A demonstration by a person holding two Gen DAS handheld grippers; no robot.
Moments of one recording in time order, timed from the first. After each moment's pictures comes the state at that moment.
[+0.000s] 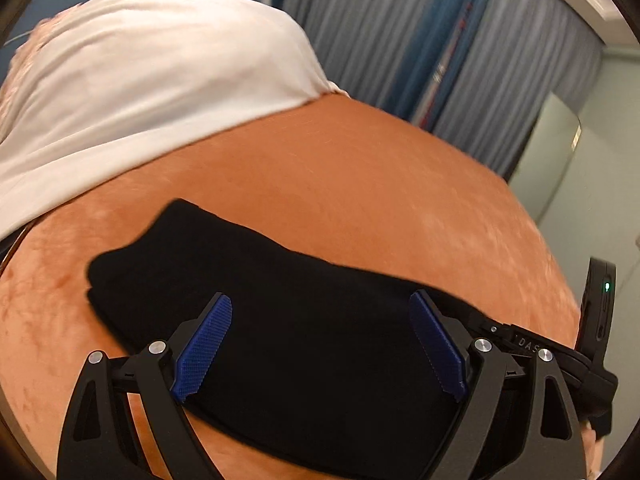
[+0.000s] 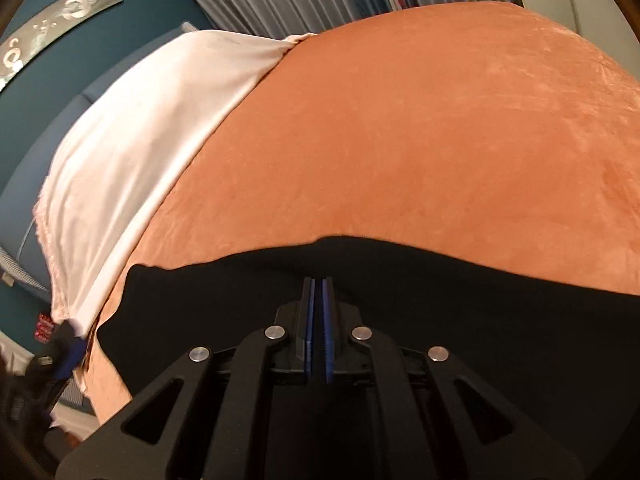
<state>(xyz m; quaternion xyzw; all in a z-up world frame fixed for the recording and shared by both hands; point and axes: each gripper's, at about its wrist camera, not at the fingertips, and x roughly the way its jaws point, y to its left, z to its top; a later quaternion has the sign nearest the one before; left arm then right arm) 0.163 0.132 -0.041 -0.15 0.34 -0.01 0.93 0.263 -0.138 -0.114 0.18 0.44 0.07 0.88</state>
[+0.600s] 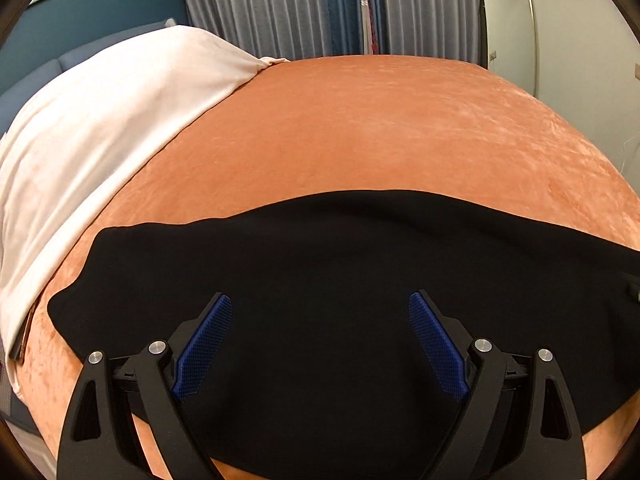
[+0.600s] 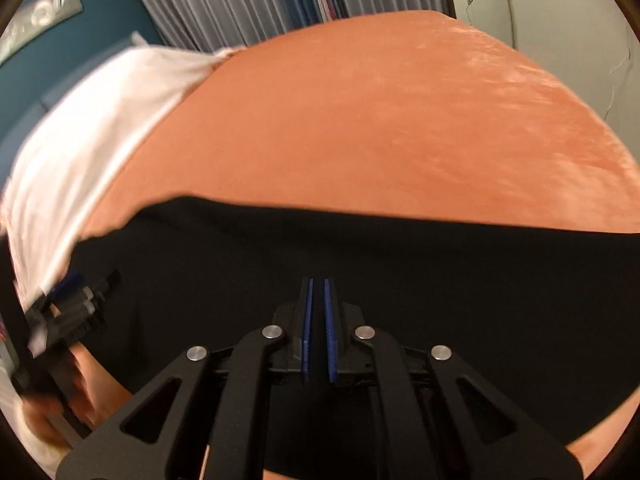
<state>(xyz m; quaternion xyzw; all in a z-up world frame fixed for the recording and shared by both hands) 0.169 -0.017 -0.086 0.08 0.39 -0.02 0.92 0.147 -0.270 -0.116 0.12 0.45 -0.06 0.88</state>
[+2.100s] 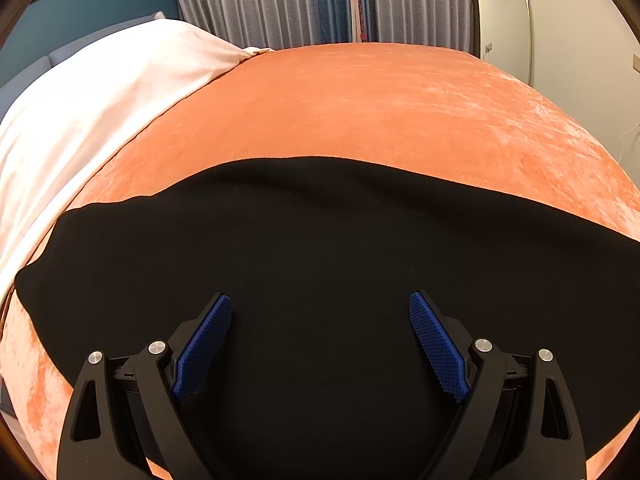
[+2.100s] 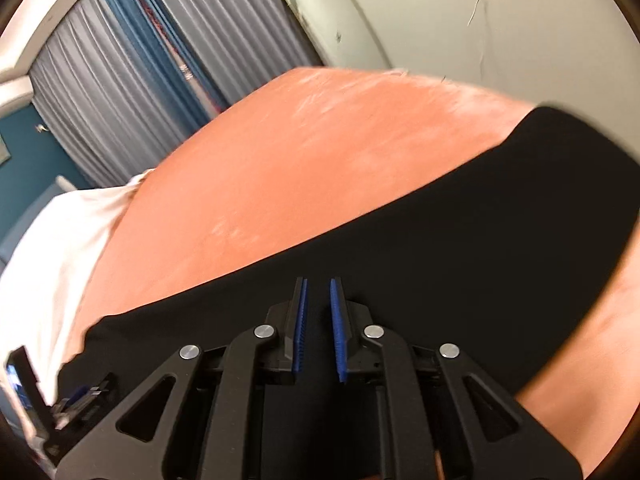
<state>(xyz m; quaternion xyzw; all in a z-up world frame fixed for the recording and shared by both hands) 0.168 -0.089 -0.119 0.07 0.40 -0.03 0.91 0.059 -0.387 -0.111 0.30 0.30 -0.22 0.88</state>
